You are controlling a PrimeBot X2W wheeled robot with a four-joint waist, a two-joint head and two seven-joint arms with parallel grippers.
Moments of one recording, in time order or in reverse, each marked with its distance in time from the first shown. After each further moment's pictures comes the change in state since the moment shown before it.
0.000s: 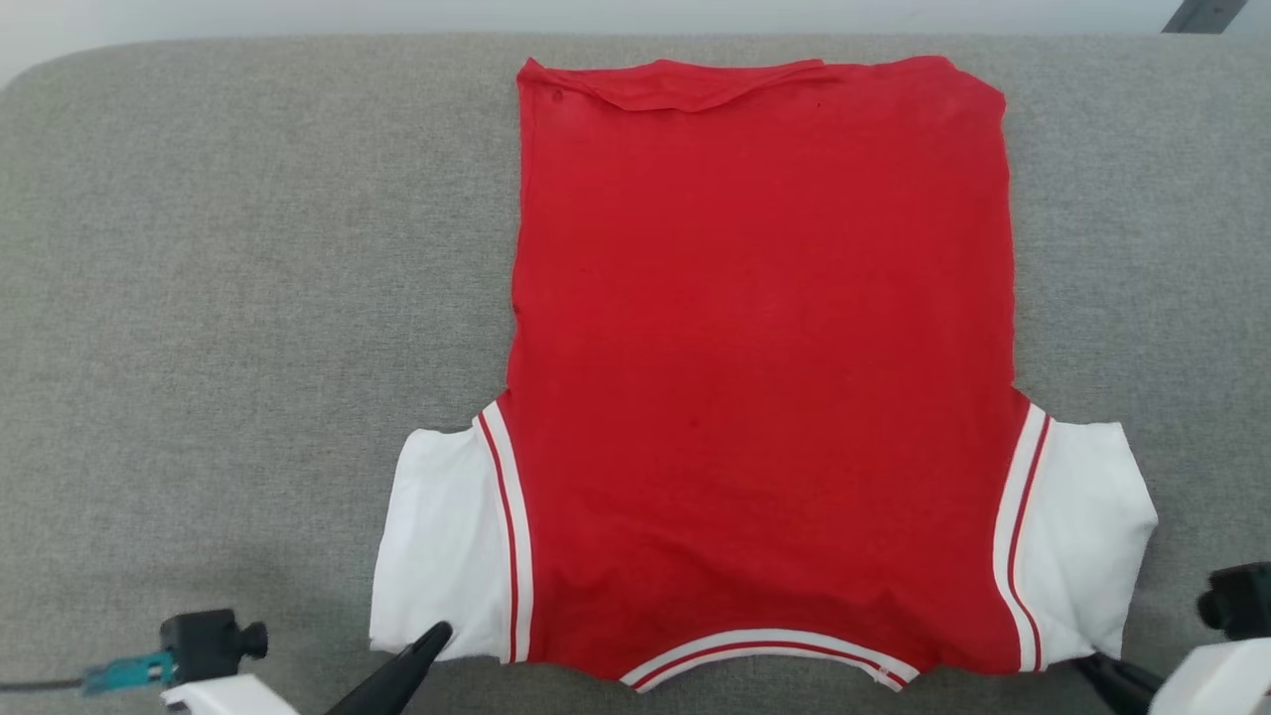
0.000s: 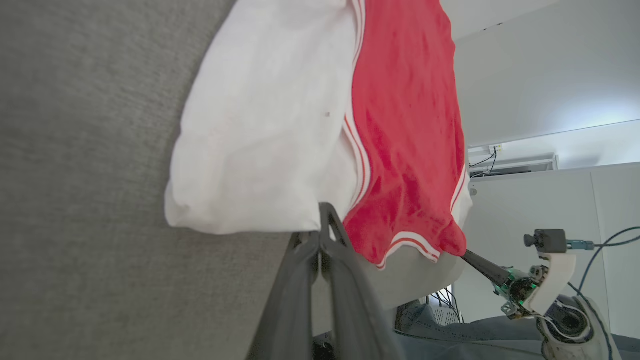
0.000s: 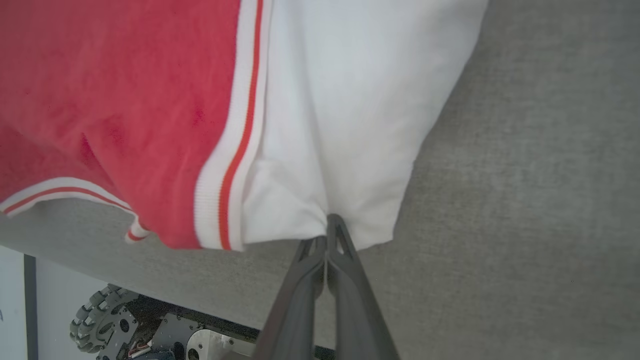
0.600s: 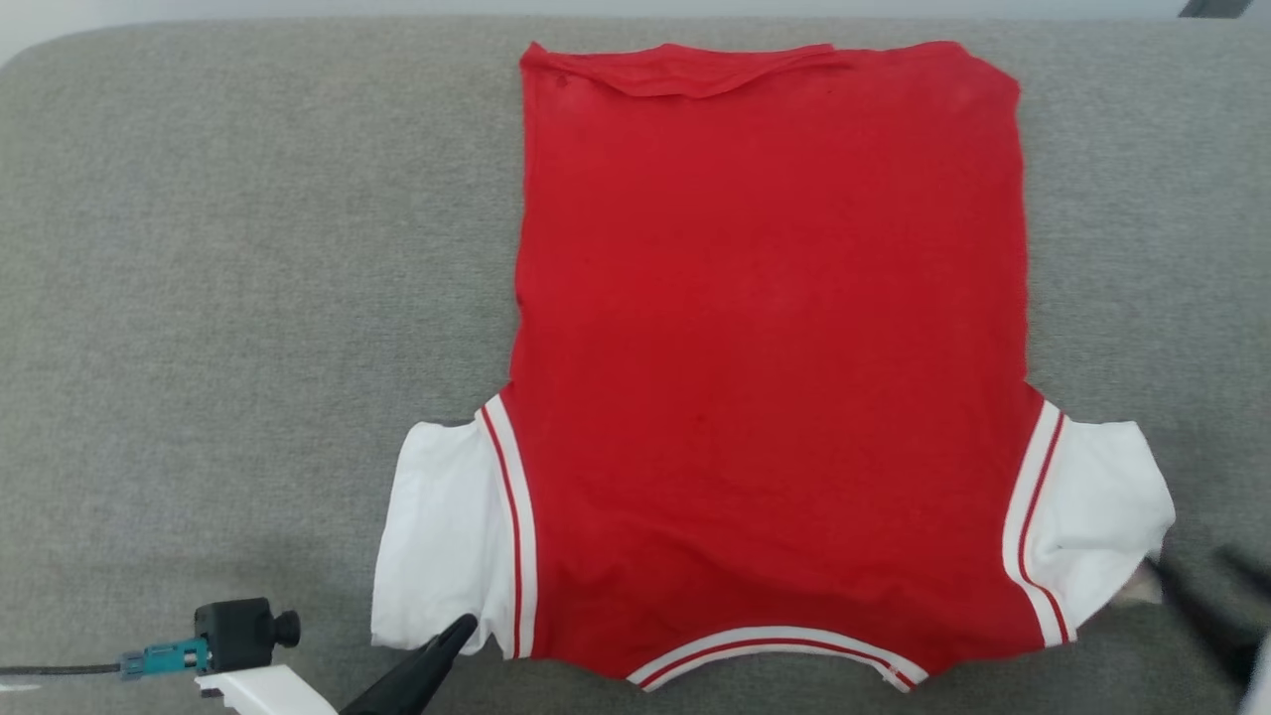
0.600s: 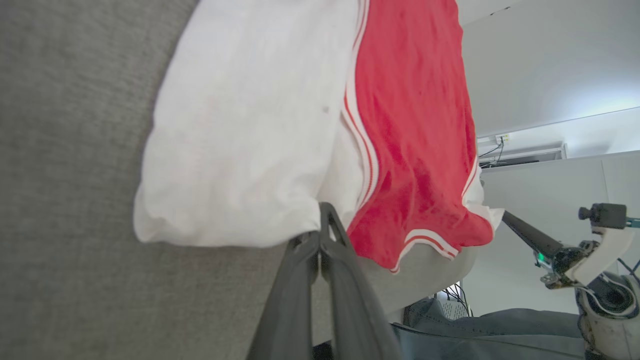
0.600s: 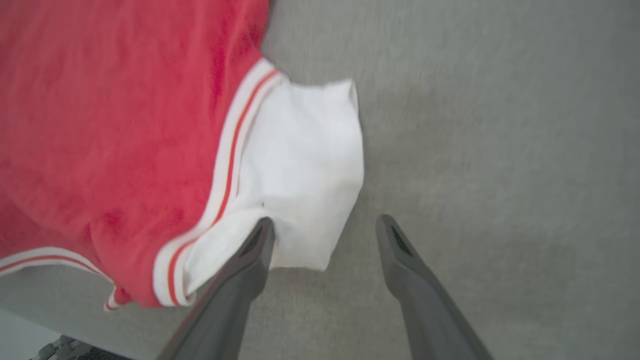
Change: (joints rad) left arm -0.070 -0.036 -0.066 0.075 0.036 0.000 -0.014; right arm -0.058 -0.053 -0.054 0.002 -0.004 0.000 -0.063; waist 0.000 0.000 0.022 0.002
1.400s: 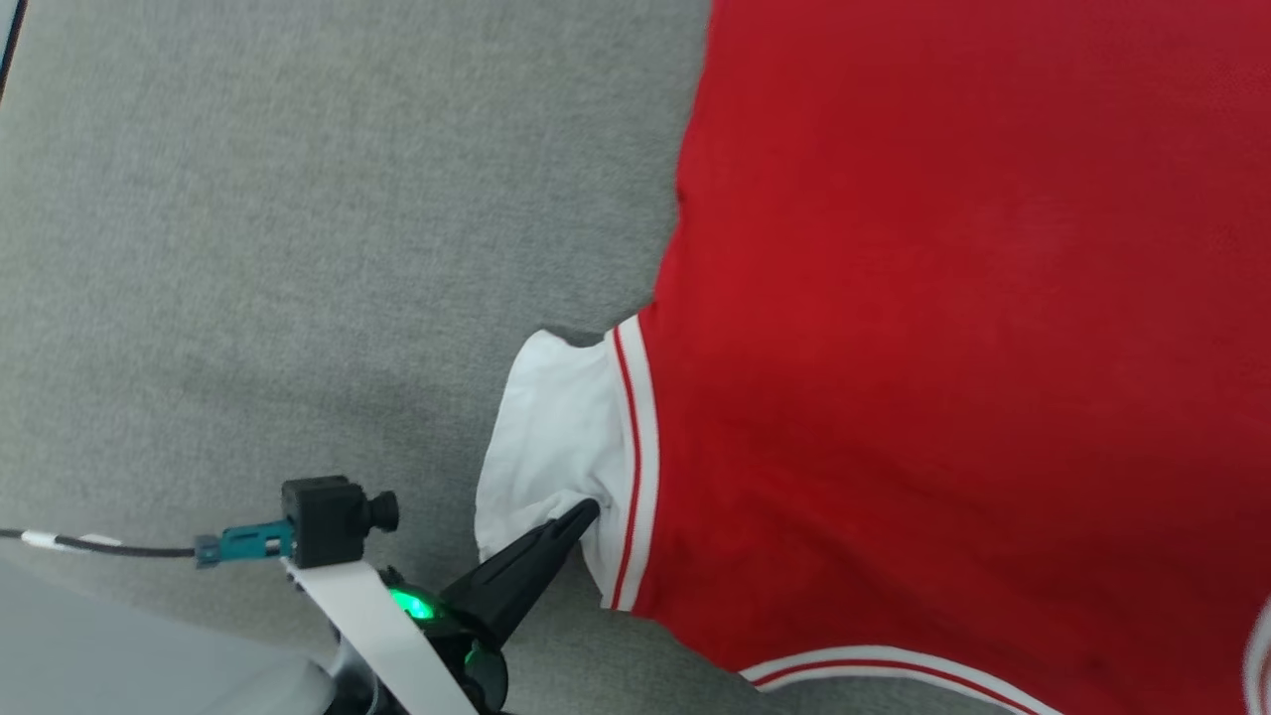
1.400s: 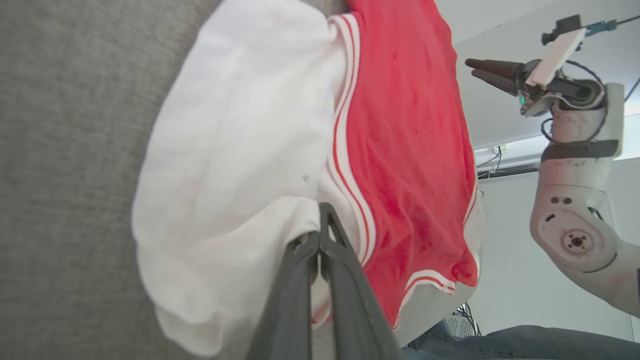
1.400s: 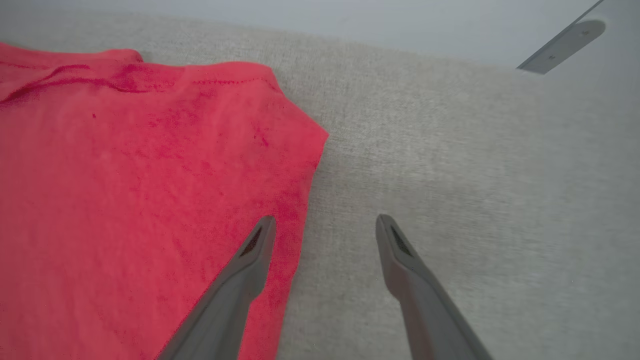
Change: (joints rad) left arm -0.268 -0.006 -0.180 -0.171 0.072 0.000 -0.090; right arm -1.025 -0.114 -0.089 0.329 -0.357 0.000 0.434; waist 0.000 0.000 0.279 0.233
